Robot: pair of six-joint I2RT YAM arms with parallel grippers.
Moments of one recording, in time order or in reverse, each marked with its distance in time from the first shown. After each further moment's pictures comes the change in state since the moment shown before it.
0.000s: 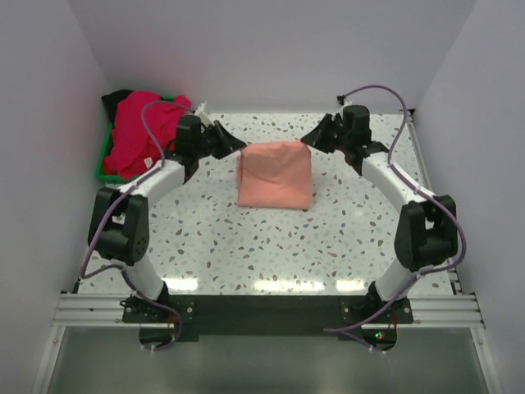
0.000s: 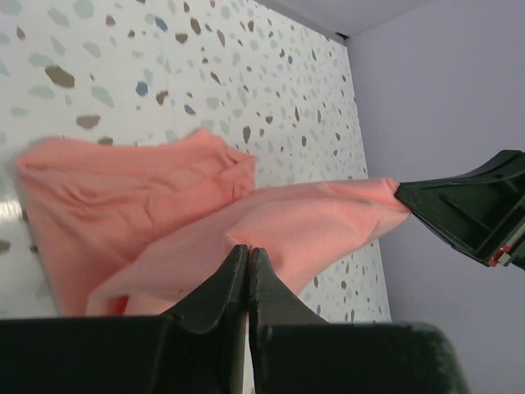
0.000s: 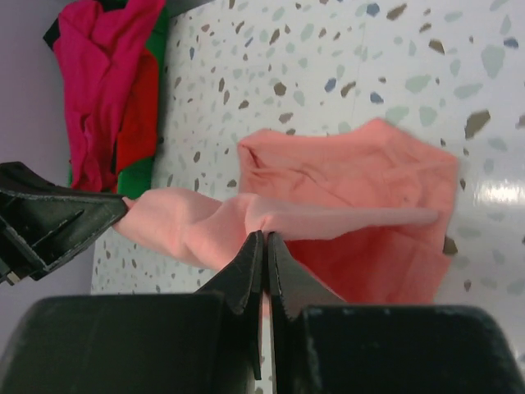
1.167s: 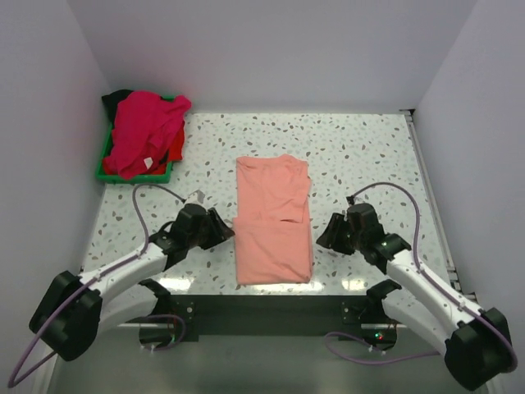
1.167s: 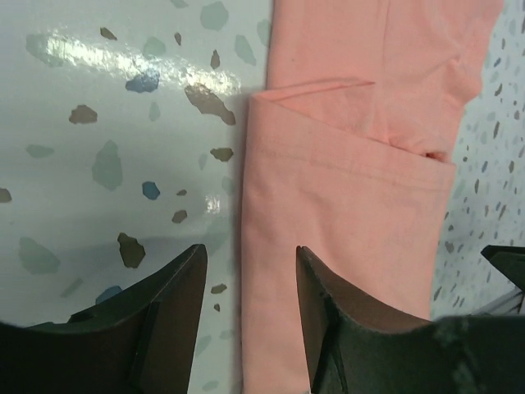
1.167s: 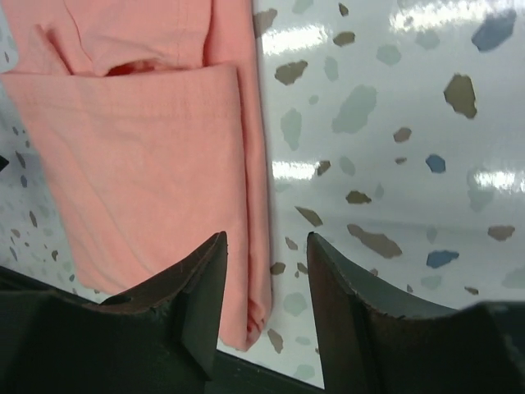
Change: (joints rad) left arm -0.311 -0.751 -0.862 -0.262 -0.426 -0.147; right arm 0.206 -0.908 -0.933 -0.356 0.219 0.085
